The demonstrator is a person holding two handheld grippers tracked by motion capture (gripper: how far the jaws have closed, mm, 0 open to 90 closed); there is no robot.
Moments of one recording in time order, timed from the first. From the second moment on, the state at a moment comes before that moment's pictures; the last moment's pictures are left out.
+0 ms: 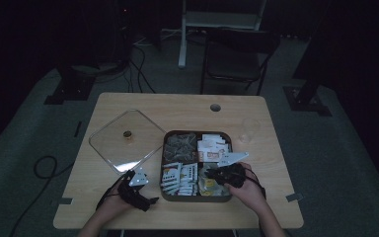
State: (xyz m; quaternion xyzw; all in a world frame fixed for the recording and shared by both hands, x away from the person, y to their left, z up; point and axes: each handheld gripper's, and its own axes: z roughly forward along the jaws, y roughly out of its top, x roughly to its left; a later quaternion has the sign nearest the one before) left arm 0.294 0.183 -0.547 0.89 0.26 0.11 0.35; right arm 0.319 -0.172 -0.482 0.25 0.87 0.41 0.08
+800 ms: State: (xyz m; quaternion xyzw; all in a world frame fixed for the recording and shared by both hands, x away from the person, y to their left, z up) left arm 0.294 0.182 -0.547 0.89 0.26 0.11 0.35; right arm 0.325 -0.212 -0.437 0.28 0.82 0.49 0.12
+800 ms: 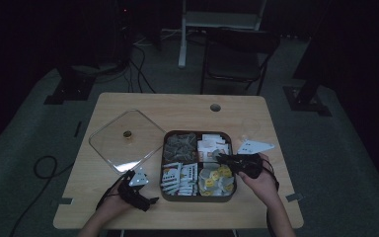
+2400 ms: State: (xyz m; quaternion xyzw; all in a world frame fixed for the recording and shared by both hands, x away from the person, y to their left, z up) left arm 0.294 0.182 -0.547 0.89 0.26 0.11 0.35; right arm 0.427 -0.309 -0.442 0.44 0.72 0.49 0.22
